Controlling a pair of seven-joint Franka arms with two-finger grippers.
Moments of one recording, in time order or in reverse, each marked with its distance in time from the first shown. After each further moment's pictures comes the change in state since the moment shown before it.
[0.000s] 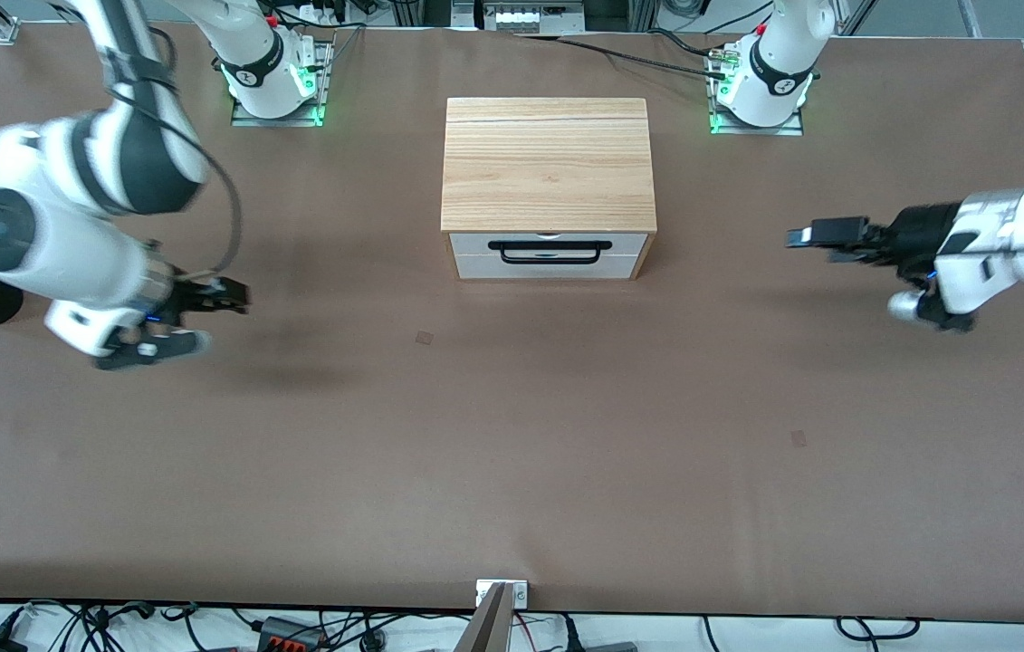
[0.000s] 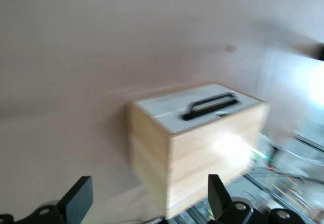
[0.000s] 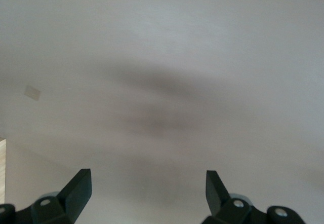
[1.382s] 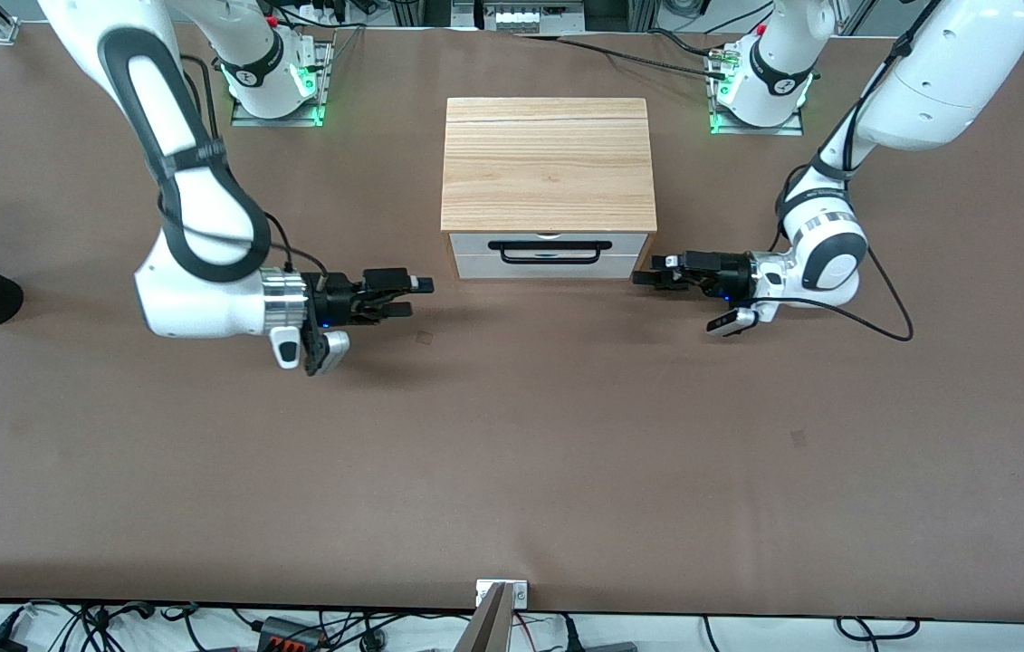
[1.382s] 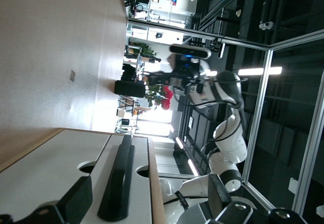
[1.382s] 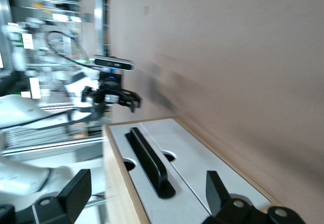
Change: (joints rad) left arm -0.004 0.316 -0.115 -0.614 -1.000 0.146 0.907; right arm 0.040 0.209 0.079 -0.090 1.265 0.014 -0.597
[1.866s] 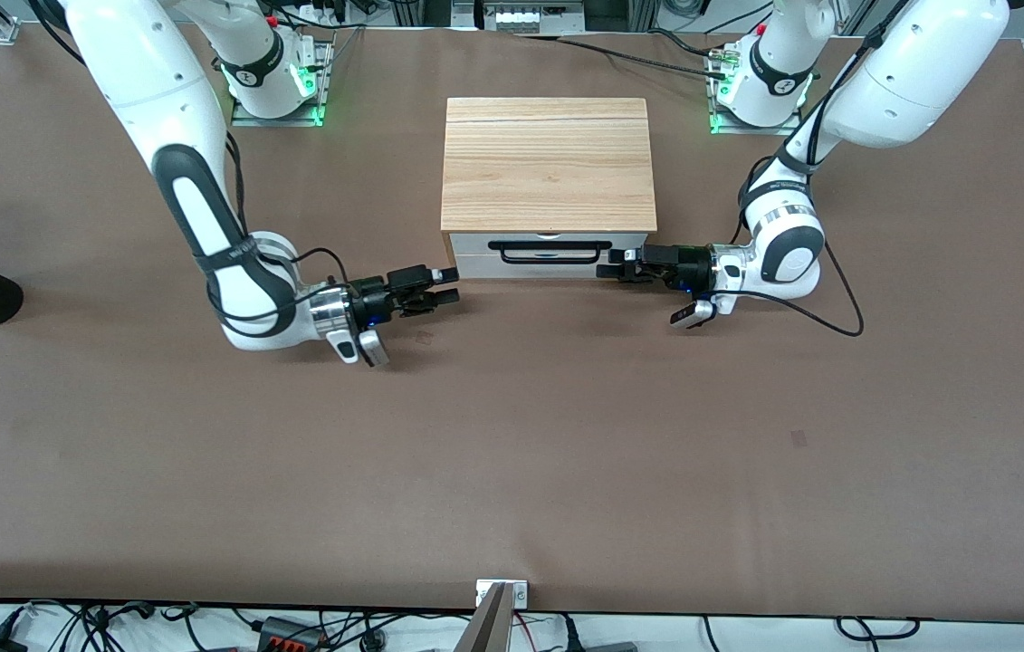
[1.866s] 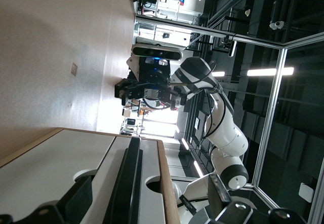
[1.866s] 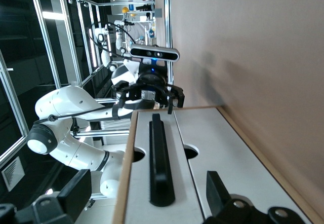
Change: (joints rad) left arm -0.046 0.006 -0.073 -0.001 -0.066 0.112 0.013; right arm 0.016 0.207 0.008 -0.030 0.269 -0.202 -0.259
